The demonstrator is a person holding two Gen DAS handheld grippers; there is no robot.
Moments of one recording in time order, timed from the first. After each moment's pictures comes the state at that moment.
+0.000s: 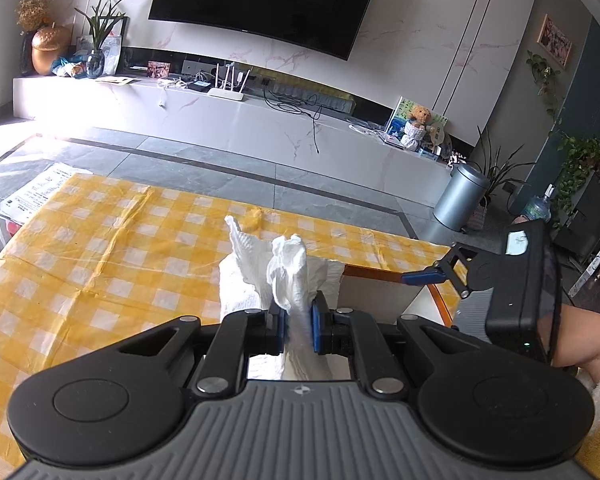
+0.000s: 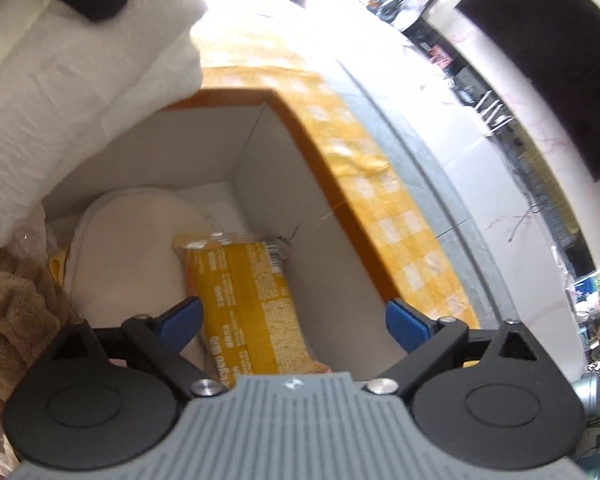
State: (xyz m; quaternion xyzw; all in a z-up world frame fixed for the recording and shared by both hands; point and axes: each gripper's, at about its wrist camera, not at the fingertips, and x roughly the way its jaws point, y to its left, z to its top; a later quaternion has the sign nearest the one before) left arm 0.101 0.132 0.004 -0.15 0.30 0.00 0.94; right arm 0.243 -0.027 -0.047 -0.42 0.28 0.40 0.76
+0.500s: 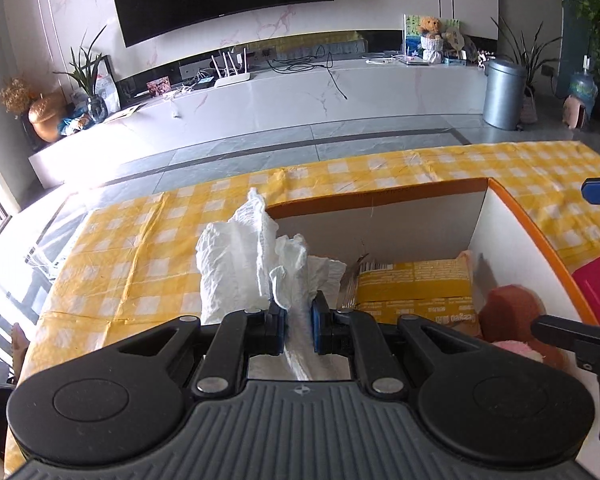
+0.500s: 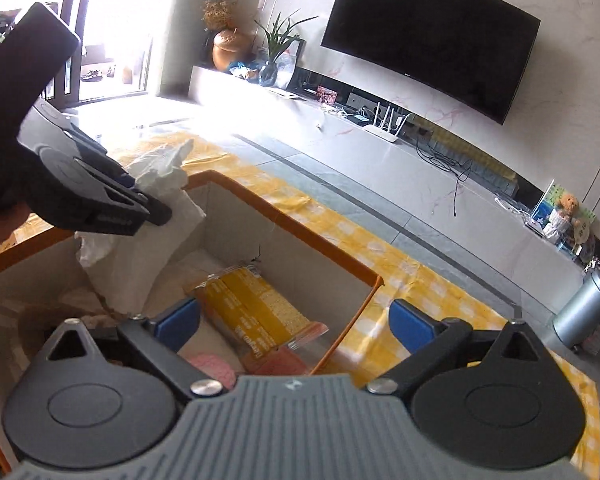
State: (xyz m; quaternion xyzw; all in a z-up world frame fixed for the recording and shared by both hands) left arm 0.147 0.064 -0.048 0.05 0.37 0.07 0.92; right arm 0.178 -0.100 -0.016 -0.23 0.25 0.34 0.88
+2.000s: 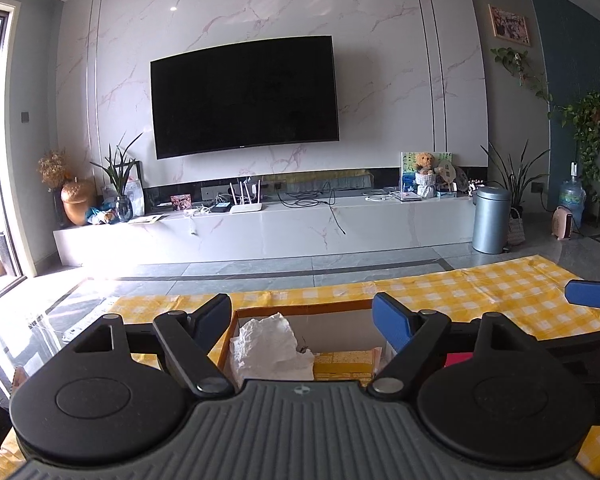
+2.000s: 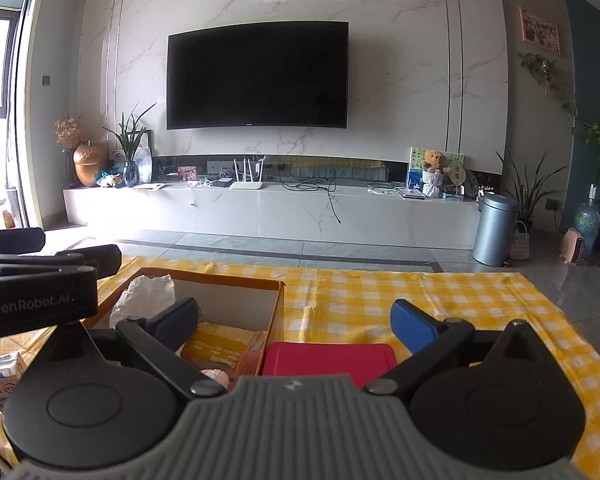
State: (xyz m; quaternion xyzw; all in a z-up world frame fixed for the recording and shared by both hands) left arm 0.036 -0.017 0.027 0.02 0.17 0.08 0.98; right arm 0.057 -0.169 0.031 -0.03 0.19 0.15 0.97
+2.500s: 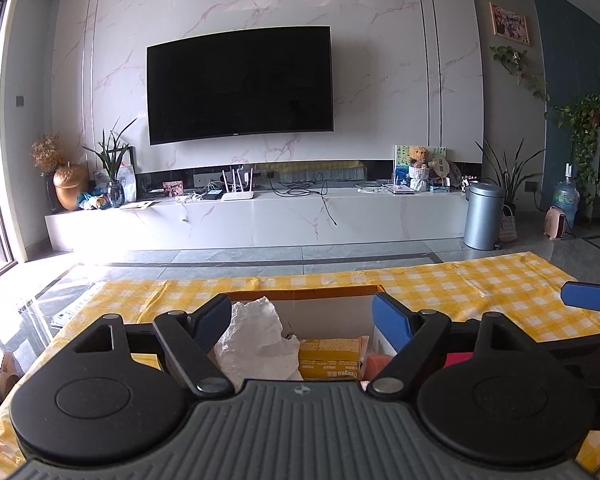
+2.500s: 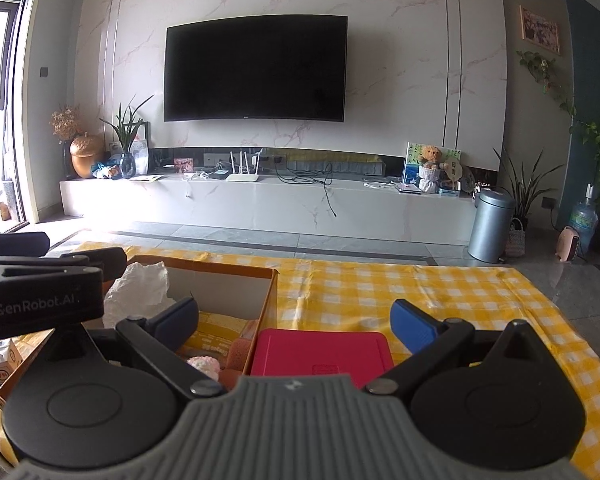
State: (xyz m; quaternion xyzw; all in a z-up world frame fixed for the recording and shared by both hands) left arm 0.029 -0.015 0.016 0.00 0.18 0.07 0.98; right arm 0.057 -0.171 0.026 -0.04 0.20 0.14 0.97
